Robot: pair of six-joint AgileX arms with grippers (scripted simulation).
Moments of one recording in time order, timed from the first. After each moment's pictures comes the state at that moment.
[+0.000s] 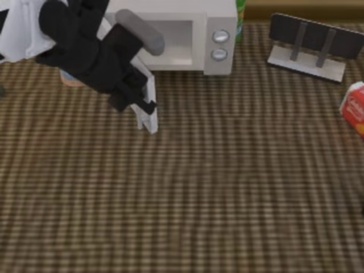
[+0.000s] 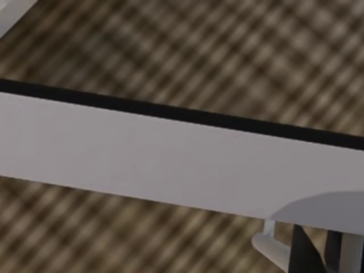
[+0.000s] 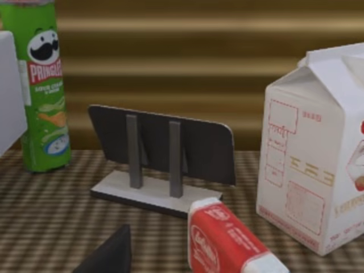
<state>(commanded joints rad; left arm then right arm) -0.39 1.77 1.38 -0.70 0.23 0.42 0.00 0.00 0.00 0.00 0.00 0.00</state>
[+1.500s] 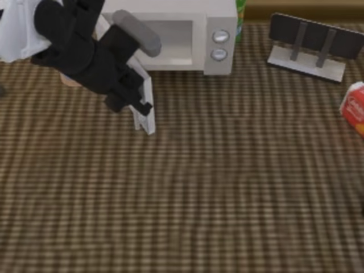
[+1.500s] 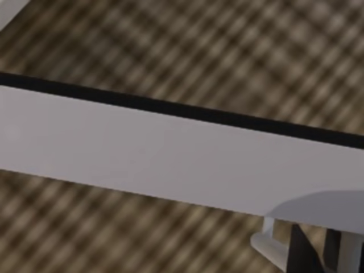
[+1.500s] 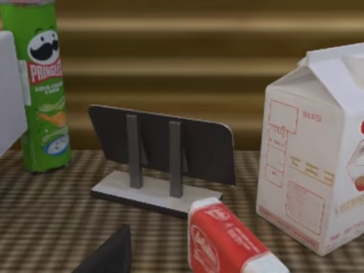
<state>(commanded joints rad) -0.39 1.76 1.38 -0.71 0.24 0.44 0.00 0.00 0.00 0.00 0.00 0.00</state>
